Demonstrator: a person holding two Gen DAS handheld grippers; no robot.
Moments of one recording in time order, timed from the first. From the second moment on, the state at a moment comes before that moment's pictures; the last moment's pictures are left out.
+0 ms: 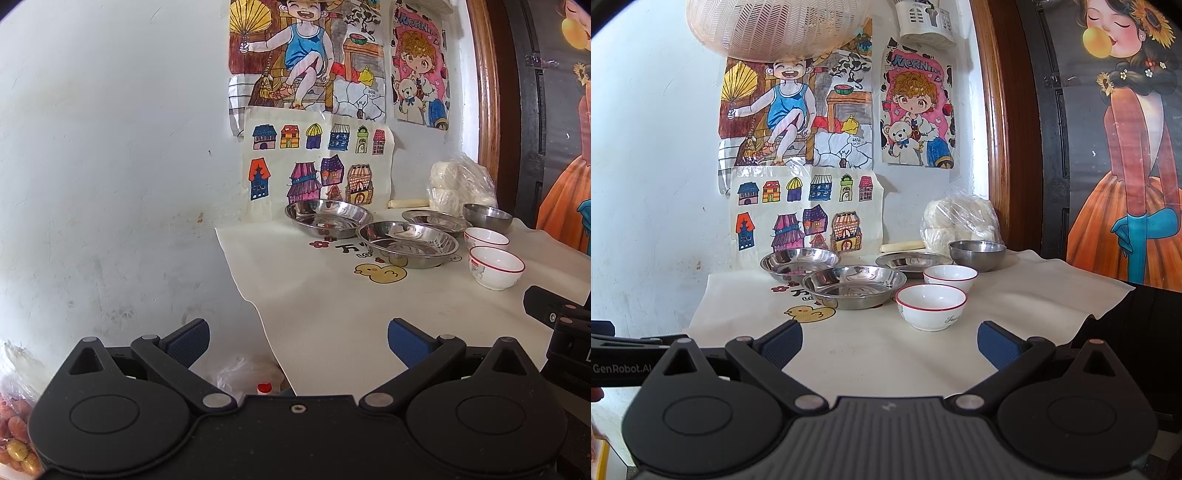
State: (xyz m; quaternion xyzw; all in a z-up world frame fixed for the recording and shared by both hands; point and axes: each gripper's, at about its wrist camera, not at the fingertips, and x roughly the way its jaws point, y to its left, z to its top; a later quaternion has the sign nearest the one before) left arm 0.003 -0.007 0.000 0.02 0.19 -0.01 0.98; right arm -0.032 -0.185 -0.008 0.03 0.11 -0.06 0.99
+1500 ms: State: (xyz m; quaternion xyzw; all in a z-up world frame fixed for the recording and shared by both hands) left arm 0.023 -0.008 -0.010 0.02 0.22 0.00 0.98; right arm -0.013 -0.182 -0.014 0.03 0.12 -0.06 0.99
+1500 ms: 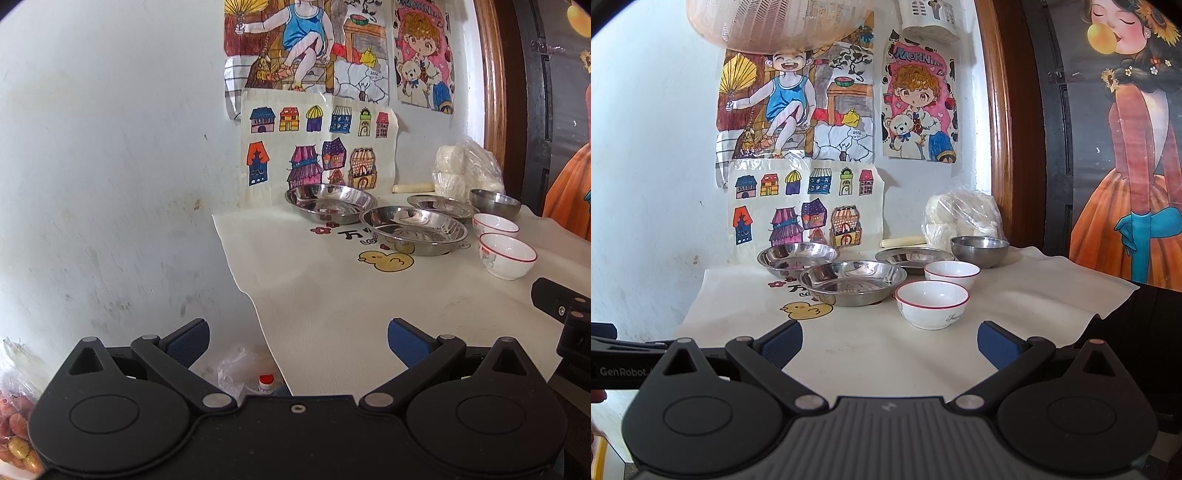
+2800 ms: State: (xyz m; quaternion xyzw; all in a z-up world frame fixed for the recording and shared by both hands) left arm 0.262 -0.019 0.015 0.01 0.29 -0.05 0.96; right arm 0.166 -0.249 0.021 -0.10 0.14 0.02 0.98
